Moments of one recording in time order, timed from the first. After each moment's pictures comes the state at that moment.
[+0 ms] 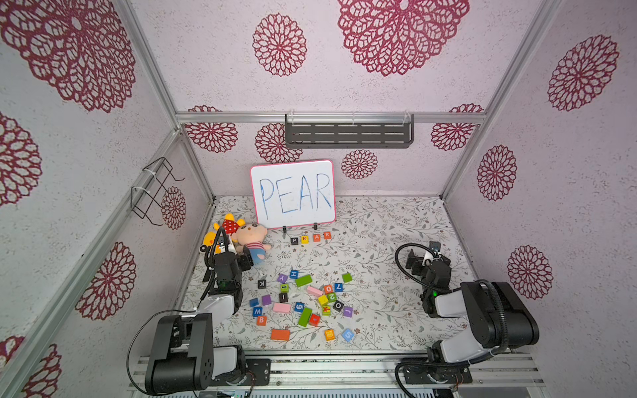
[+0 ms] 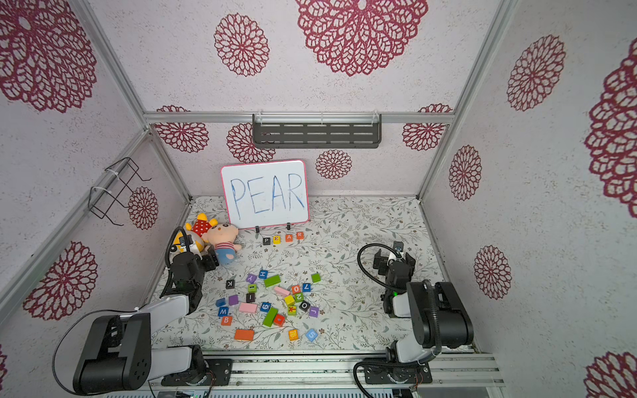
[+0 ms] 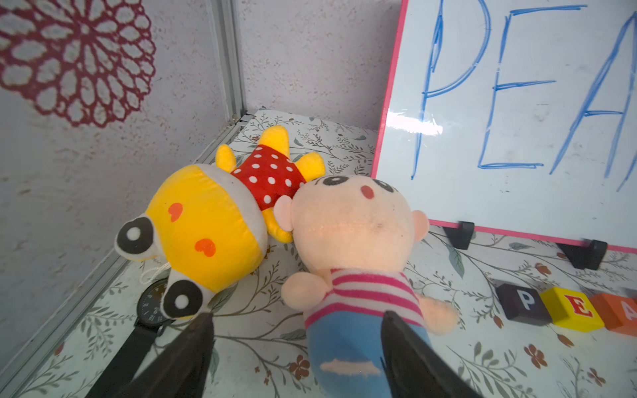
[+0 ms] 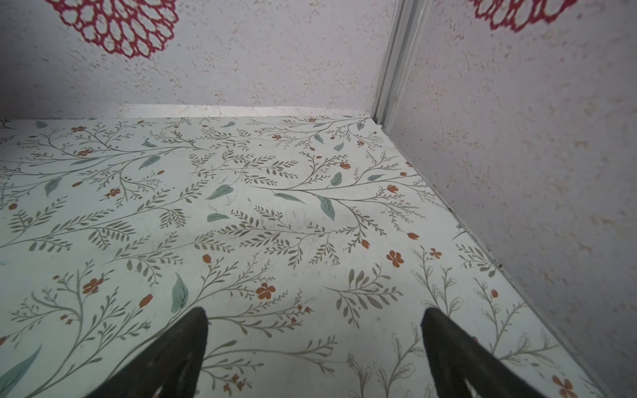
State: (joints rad) left arm 0.06 1.30 0.37 0.59 -0.18 -0.10; right arm 0.03 1.54 0.25 1.04 0.23 0.00
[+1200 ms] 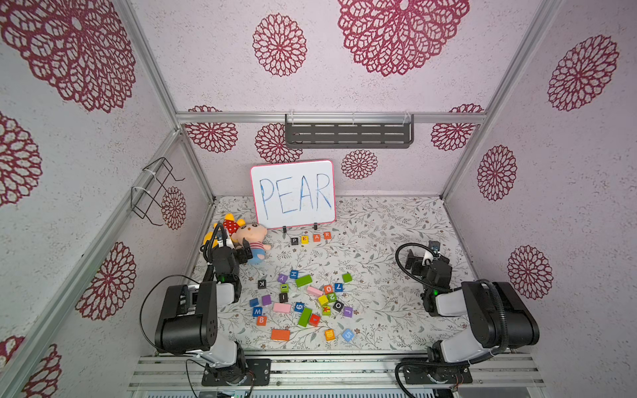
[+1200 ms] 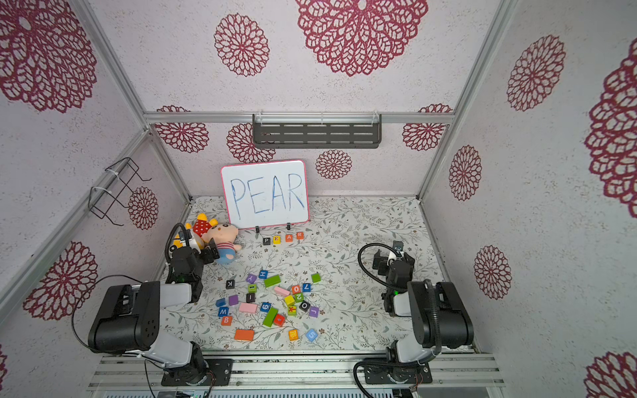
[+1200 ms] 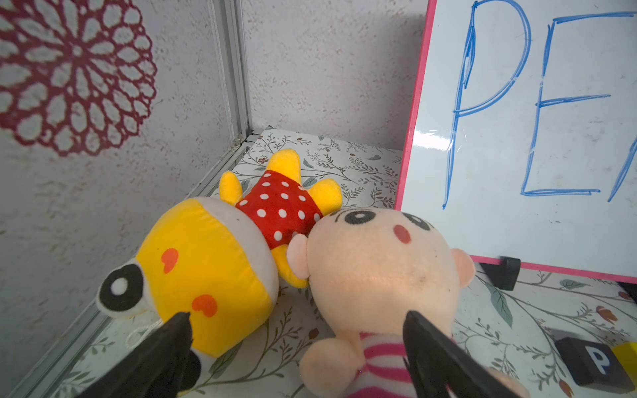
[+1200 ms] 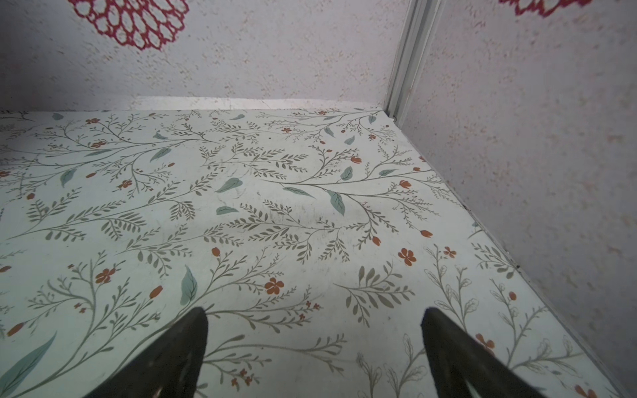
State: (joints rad) left arm 0.13 1.56 0.44 0.83 -0.16 -0.06; right arm 0.01 1.54 0.27 1.00 0.18 0.00
